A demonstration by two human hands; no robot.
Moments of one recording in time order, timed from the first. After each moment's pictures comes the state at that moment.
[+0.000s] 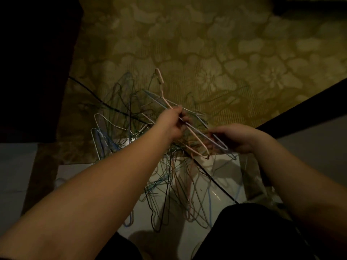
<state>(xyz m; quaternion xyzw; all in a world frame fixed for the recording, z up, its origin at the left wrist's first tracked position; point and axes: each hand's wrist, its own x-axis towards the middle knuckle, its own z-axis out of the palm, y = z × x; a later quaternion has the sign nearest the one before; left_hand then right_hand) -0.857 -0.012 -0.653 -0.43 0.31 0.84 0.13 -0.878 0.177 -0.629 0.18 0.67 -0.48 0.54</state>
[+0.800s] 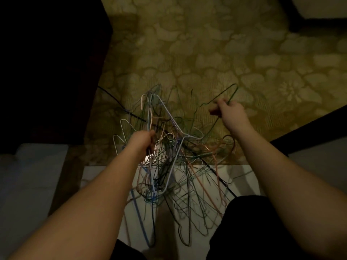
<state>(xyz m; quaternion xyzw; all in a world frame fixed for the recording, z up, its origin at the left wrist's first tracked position) -0.770 -0.132 -0.655 -0.48 0.55 0.67 0.12 -0.892 0.085 -0.603 0.07 0.82 -0.53 0.19</state>
